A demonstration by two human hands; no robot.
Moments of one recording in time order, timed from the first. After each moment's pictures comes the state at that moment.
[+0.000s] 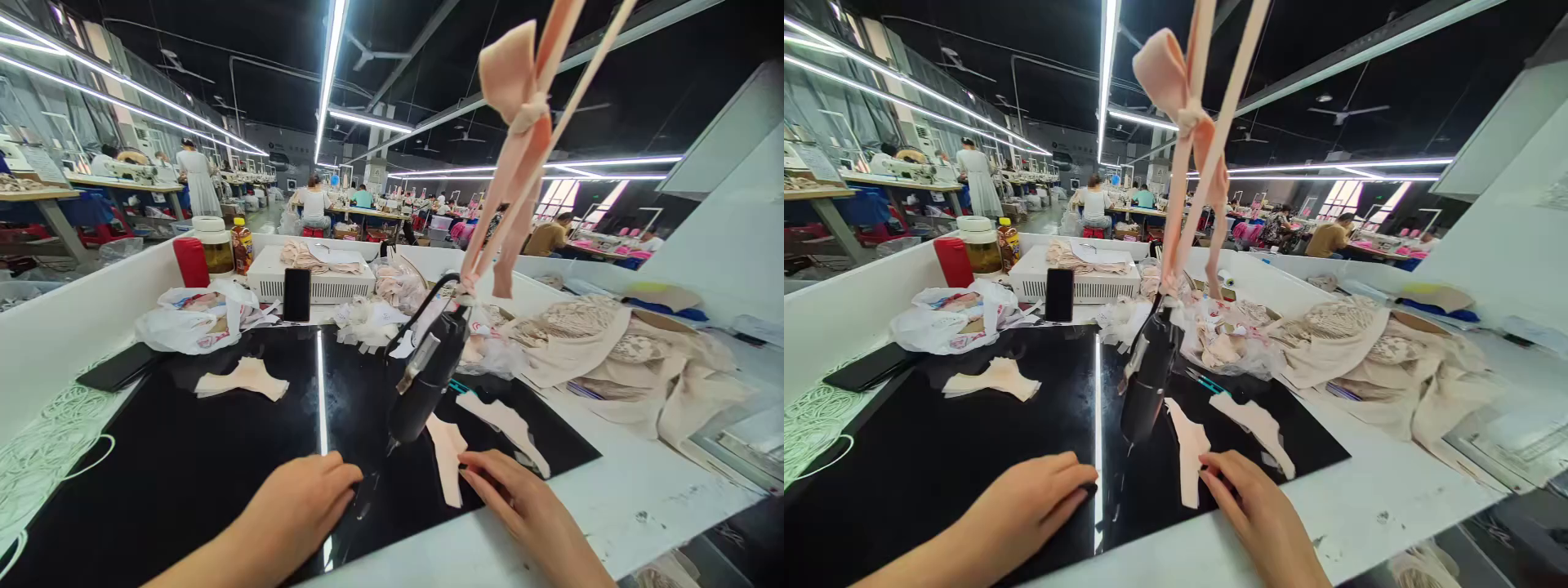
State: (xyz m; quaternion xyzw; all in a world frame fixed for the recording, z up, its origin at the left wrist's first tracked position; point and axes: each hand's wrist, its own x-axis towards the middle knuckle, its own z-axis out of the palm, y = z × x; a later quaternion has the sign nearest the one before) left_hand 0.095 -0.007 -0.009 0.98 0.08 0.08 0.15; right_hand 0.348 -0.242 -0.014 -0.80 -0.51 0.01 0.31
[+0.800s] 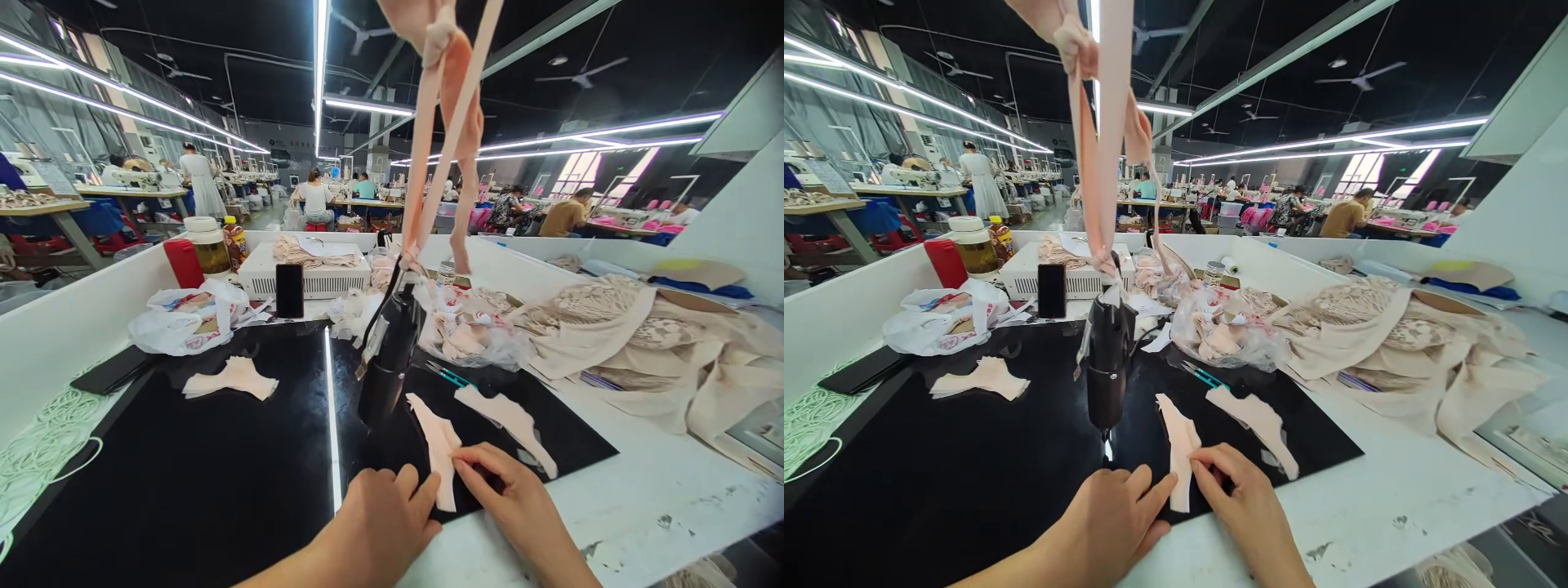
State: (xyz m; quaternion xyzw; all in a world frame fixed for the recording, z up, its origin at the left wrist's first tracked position) left_hand 0.181 -0.086 -0.016 1.00 0.02 -0.02 -0.03; right_hand 0.361 -0.230 -0.037 -0.80 -0.44 0.10 0.40
